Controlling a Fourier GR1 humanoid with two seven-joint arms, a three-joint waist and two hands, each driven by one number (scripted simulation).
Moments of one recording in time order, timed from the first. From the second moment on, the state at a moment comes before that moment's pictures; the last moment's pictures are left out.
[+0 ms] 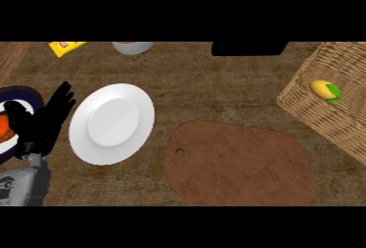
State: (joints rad) left arm -0.21 0.23 0.20 -1.41 0.02 -0.08 0.24; right arm -0.53 -0.47 -0.62 -1.39 0.64 -0.52 0.52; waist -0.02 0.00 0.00
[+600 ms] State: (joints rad) left arm -0.18 0.25 0.22 -1.42 0.04 -0.09 0.24; right arm -0.09 -0.51 -0.97 -1.68 0.15 -0.19 0.45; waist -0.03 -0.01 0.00
